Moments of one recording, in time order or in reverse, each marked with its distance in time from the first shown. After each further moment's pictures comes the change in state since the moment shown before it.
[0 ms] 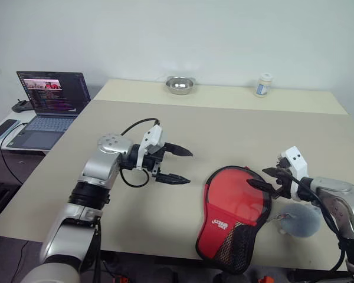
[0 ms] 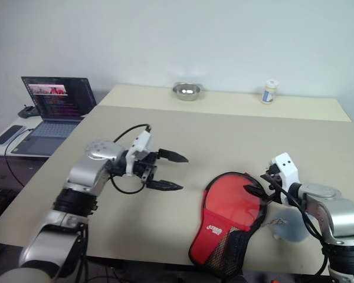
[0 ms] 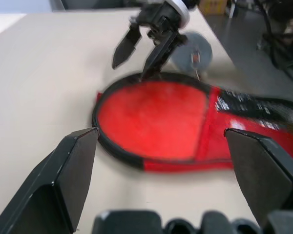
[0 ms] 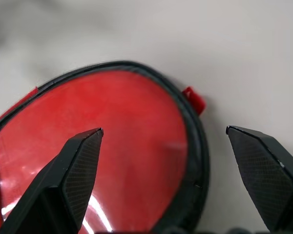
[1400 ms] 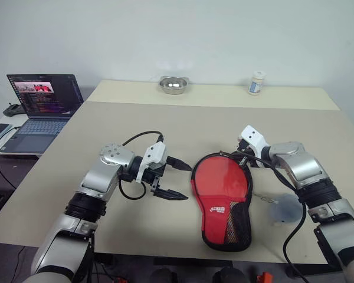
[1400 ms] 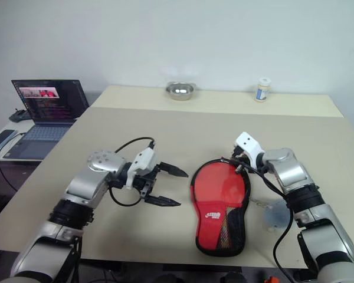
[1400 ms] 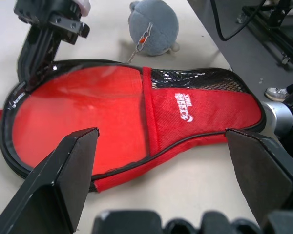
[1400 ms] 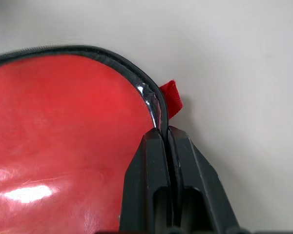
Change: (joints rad) left arm 0.087 0.017 -0.059 -0.088 0.023 -0.043 0.009; right arm -0.511 0.078 0.422 0.644 -0.290 -0.444 0.142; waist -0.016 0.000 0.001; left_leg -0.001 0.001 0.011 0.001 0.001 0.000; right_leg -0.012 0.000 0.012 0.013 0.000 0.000
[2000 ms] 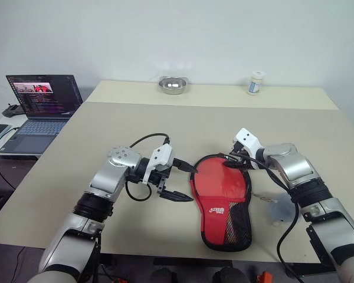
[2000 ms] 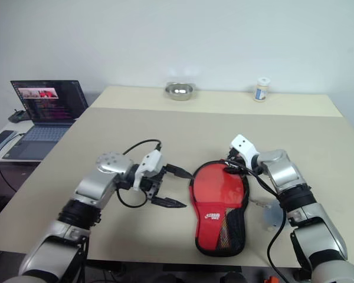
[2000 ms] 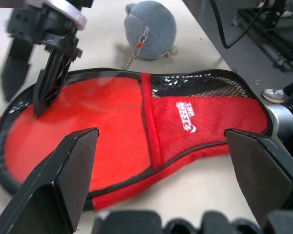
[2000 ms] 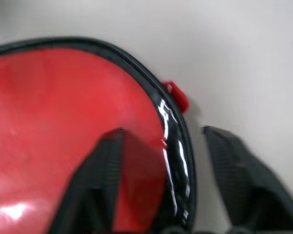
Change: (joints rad) left arm -0.022 -0.080 -0.037 0.048 0.026 -0.028 0.009; right arm -0.018 0.048 -0.021 0.019 -0.027 0.045 -0.011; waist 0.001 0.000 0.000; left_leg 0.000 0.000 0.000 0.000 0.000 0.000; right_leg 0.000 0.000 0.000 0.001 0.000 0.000
